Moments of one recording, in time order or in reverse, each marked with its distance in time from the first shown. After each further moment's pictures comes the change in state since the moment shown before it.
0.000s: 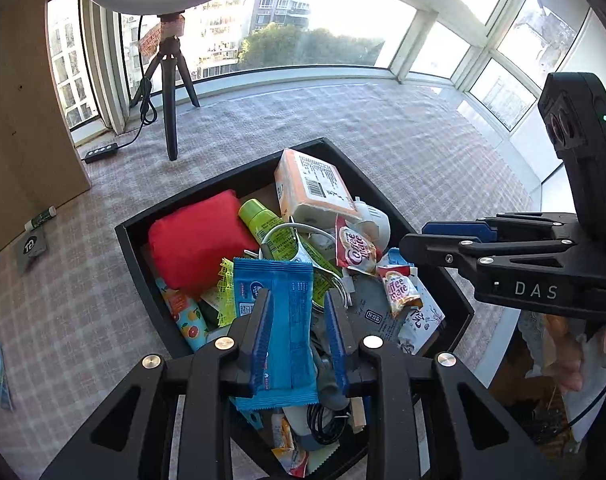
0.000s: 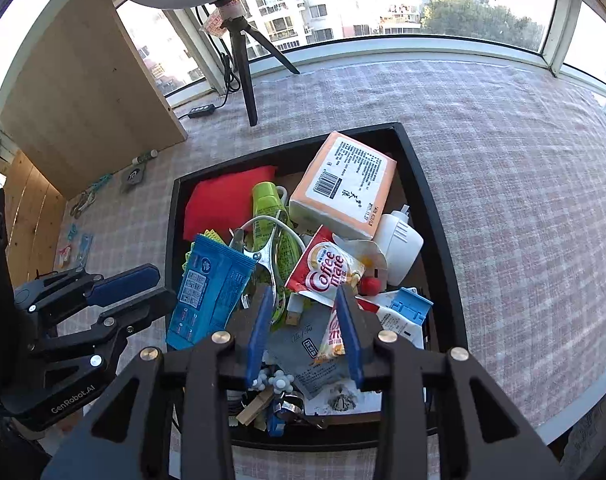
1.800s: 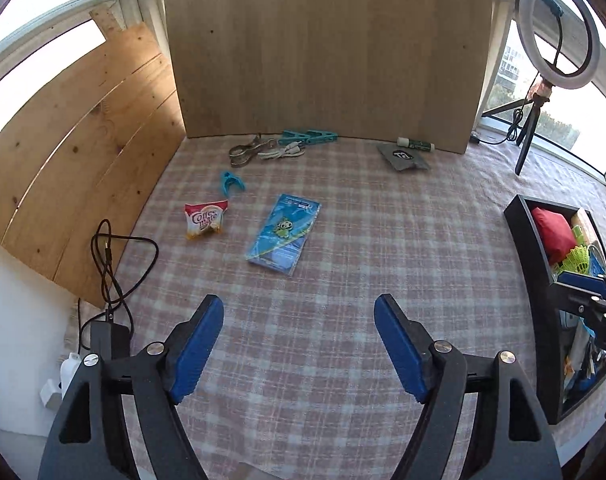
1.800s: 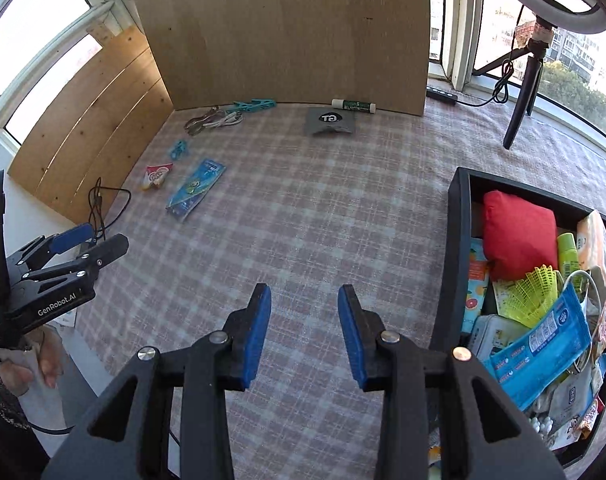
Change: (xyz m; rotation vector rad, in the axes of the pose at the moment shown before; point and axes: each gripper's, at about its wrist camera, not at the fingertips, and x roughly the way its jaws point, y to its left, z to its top) left arm -0.150 0.269 -0.204 -0.496 -0.130 0.617; right arm 0.076 0.289 -0.045 -0.363 0.007 0.156
